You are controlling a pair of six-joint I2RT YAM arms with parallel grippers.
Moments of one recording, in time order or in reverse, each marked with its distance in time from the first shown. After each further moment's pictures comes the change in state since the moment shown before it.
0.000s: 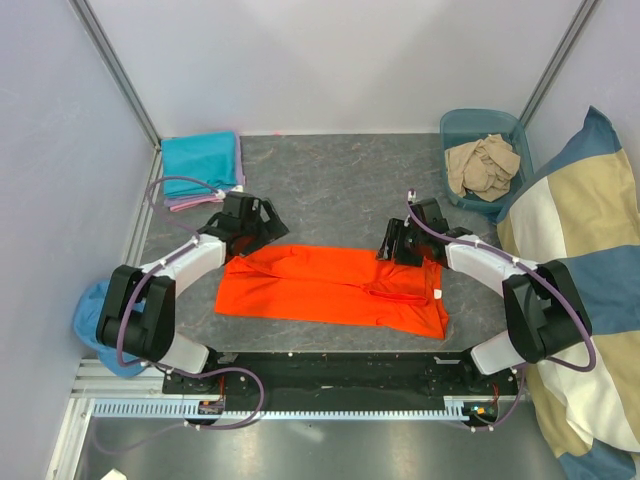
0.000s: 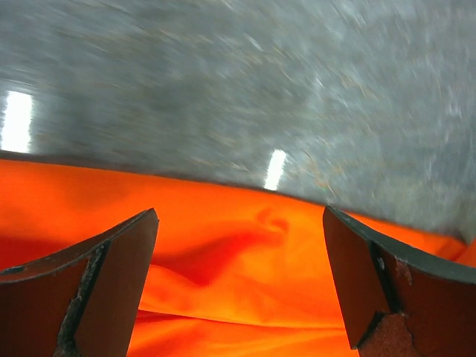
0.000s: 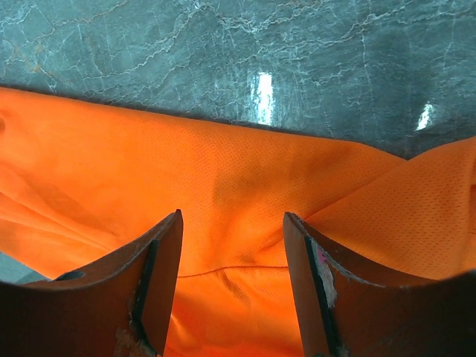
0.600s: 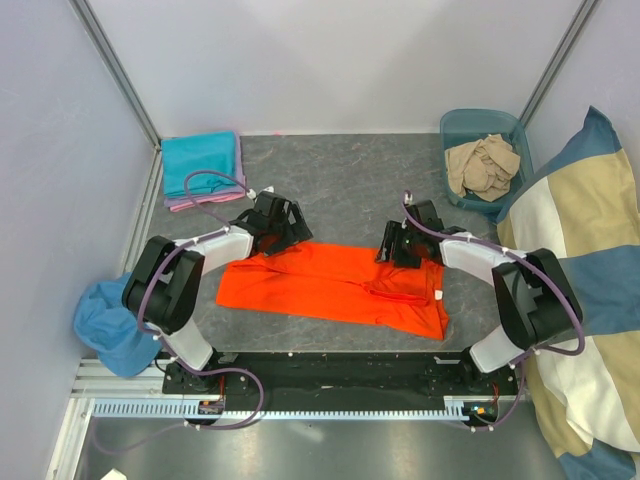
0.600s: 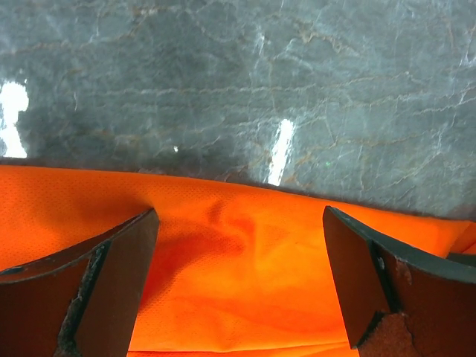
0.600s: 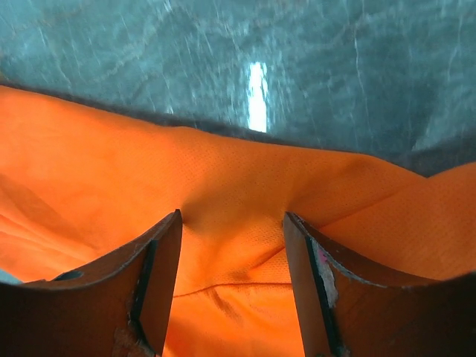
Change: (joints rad) left arm -0.167 0.213 0.098 0.063 -0.021 -0.035; right arm 0.002 0.079 0.003 0.024 0.013 0.001
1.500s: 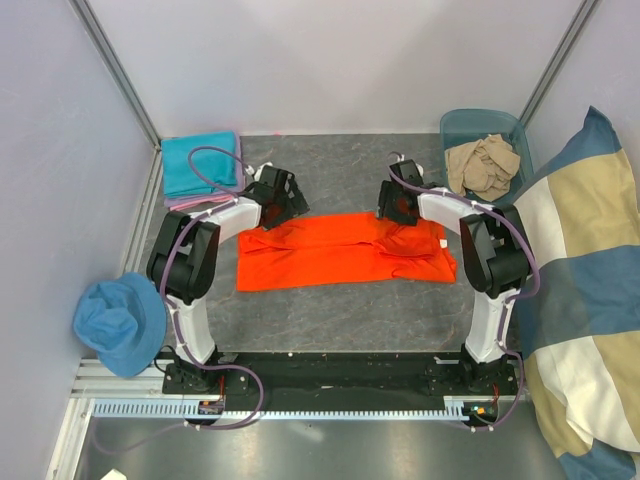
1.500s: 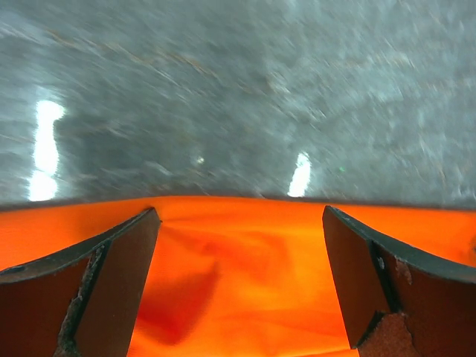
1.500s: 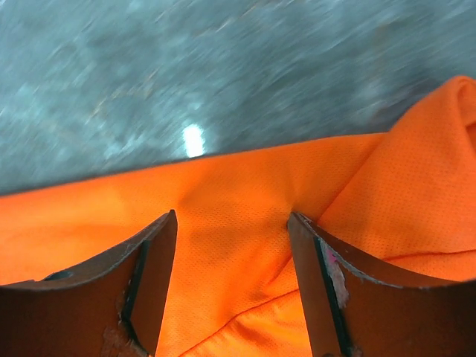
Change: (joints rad) left arm 0.058 0.241 0.323 -0.097 -0.097 0.029; right arm -0.034 0.394 0.504 -0.113 0.289 -0.050
